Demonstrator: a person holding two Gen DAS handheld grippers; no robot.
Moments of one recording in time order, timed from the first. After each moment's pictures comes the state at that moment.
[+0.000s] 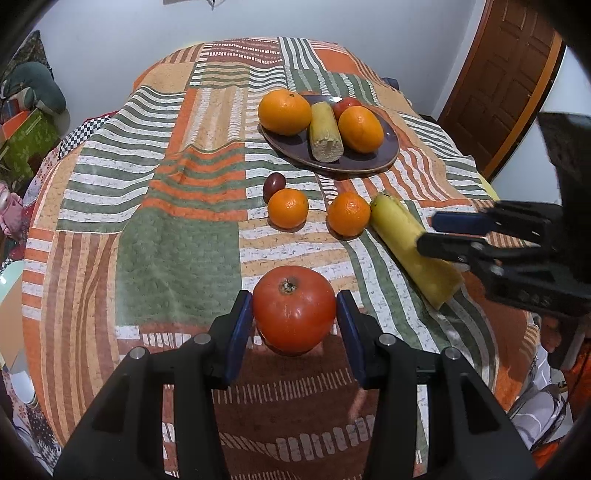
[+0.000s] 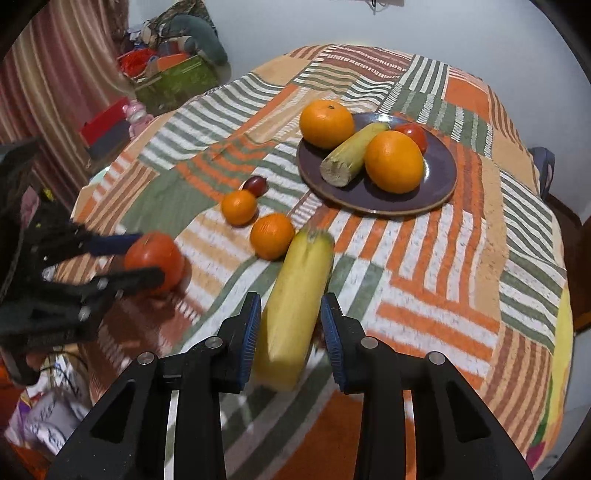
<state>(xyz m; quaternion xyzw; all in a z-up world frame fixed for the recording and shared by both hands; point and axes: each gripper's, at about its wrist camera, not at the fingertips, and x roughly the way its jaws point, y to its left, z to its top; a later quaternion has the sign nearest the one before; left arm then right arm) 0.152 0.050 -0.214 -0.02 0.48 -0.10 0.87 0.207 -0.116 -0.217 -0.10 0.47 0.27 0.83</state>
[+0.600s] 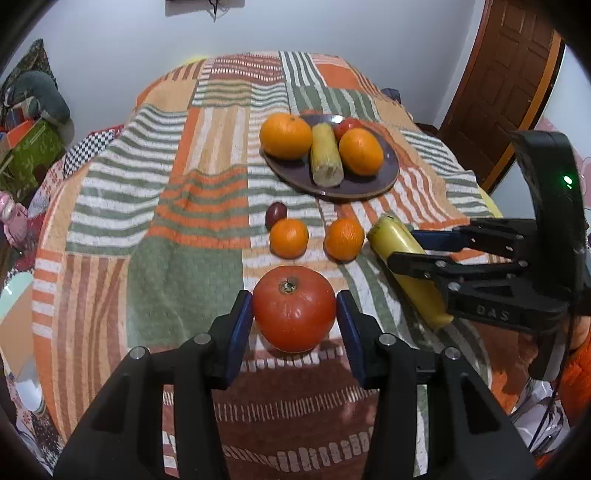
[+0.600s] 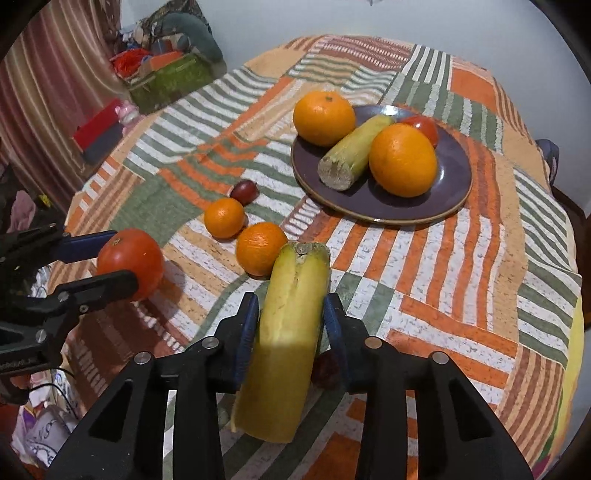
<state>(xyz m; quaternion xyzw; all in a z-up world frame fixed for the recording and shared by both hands) 0.160 0.047 -0.192 -0.01 0.46 -0.09 0.89 0.215 -0.117 -0.217 -0.09 0.47 0.28 0.83</state>
